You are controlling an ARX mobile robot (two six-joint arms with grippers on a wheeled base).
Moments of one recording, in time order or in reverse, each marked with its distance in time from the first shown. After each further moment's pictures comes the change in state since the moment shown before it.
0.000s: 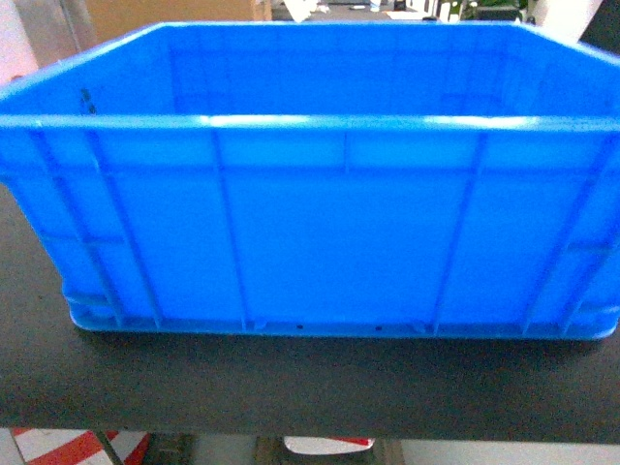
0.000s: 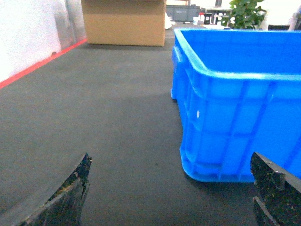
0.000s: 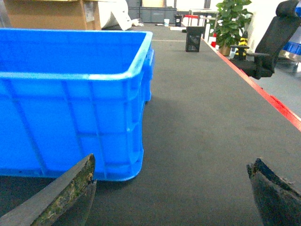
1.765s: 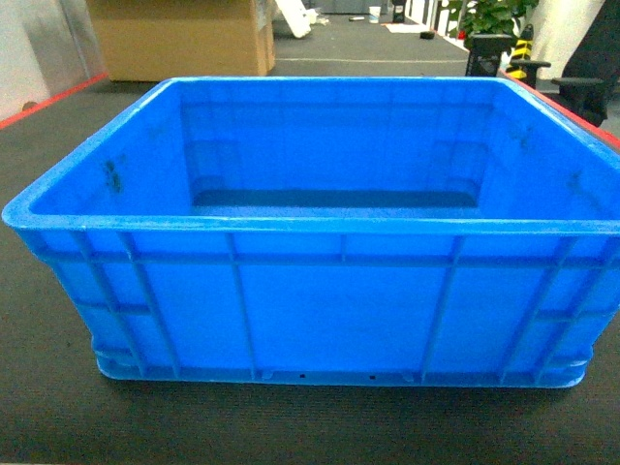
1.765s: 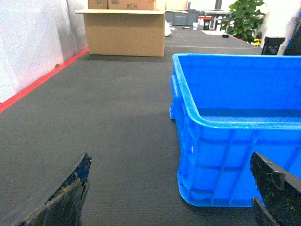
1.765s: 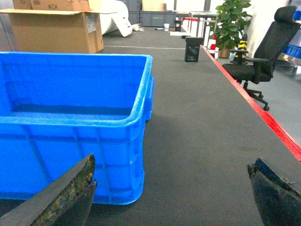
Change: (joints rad) left arm 0.000 0.000 0.000 0.001 0.001 0.000; right arm 0.000 0.000 0.000 0.000 0.000 0.000
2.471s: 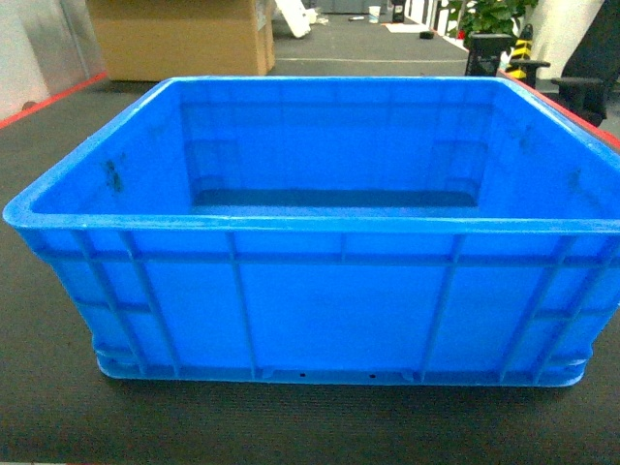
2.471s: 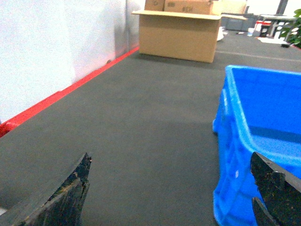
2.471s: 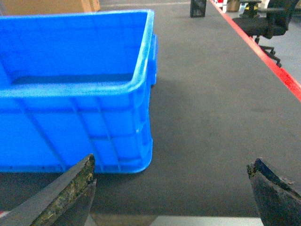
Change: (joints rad) left arm -0.140 0.278 0.063 0.222 -0.373 -0.040; right arm 0.047 0.265 0.085 0.009 0.042 0.072
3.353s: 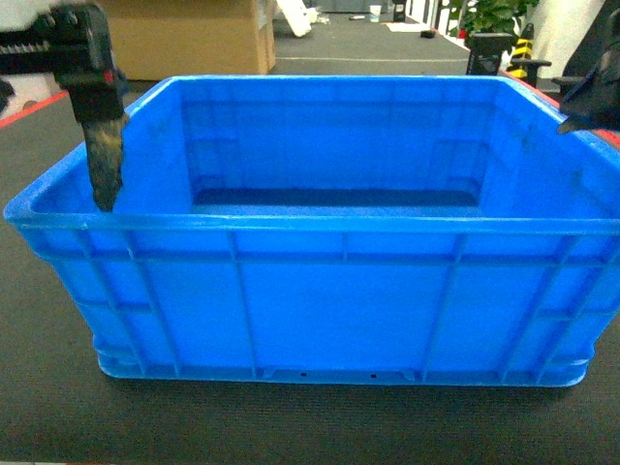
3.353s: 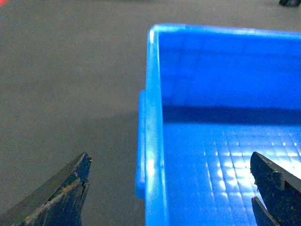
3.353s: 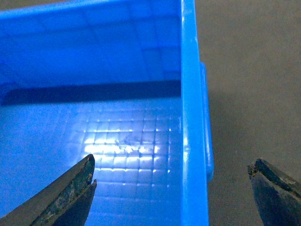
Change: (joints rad) left arm -0.013 1.227 0.734 0.167 0.288 -0.051; right arm 0.040 1.263 0.781 0.200 -0.077 0.104
